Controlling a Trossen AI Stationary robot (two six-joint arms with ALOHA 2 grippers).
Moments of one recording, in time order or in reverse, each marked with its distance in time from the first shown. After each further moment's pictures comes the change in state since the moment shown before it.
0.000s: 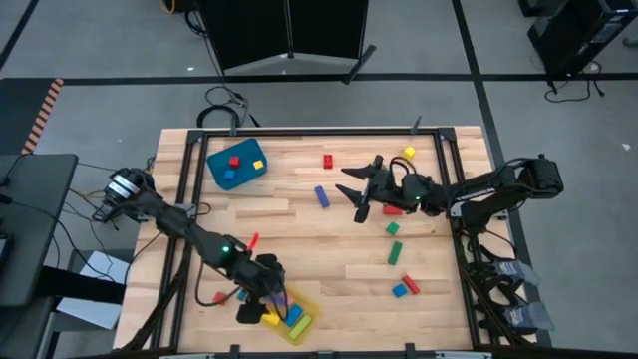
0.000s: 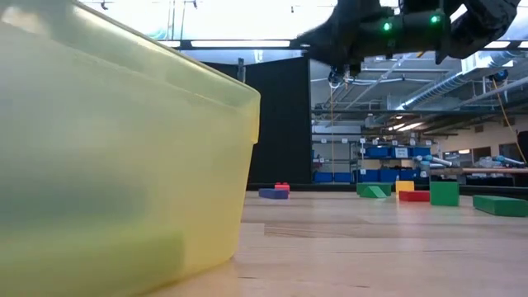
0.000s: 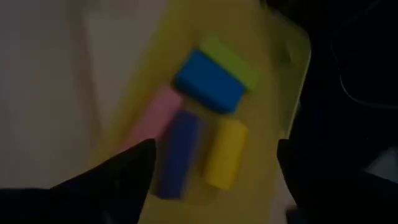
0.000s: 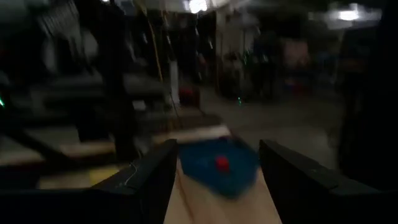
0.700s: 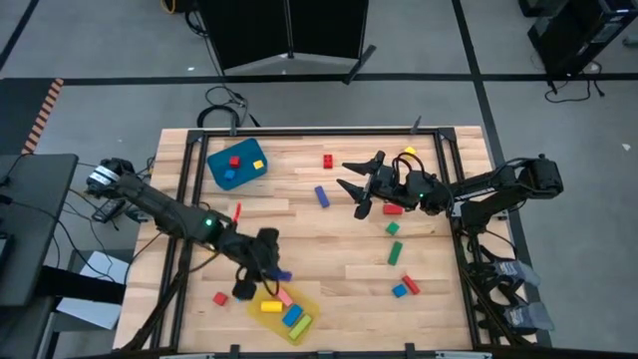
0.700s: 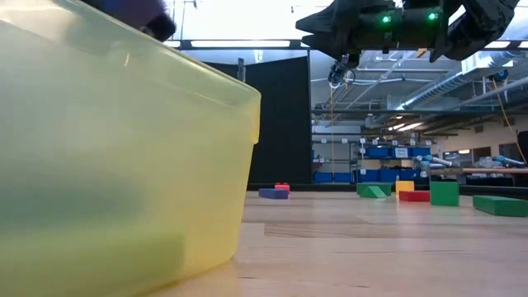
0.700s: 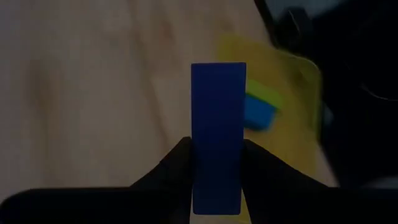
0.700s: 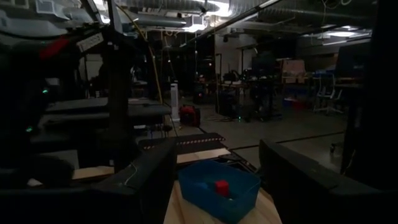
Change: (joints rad) left arm 0.099 -0.174 -0.041 -0.038 -0.051 0.274; right arm -0.019 0.001 -0.001 0.144 -0.050 -0.019
